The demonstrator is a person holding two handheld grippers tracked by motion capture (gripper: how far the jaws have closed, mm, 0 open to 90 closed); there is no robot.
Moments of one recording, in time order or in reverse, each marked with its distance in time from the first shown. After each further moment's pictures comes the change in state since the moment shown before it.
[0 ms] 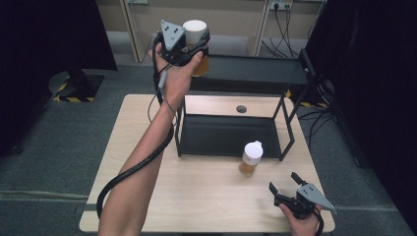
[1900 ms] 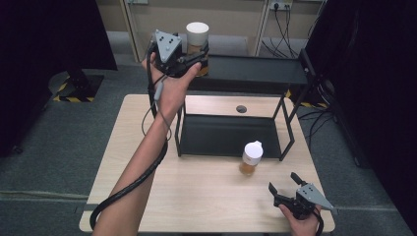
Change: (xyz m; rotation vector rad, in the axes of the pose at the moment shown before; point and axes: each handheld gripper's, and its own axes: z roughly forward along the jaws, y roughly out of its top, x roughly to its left) left arm -0.010 0.000 -0.038 0.002 0.009 0.025; right arm 0.000 0.000 0.000 -0.001 0.007 -0.008
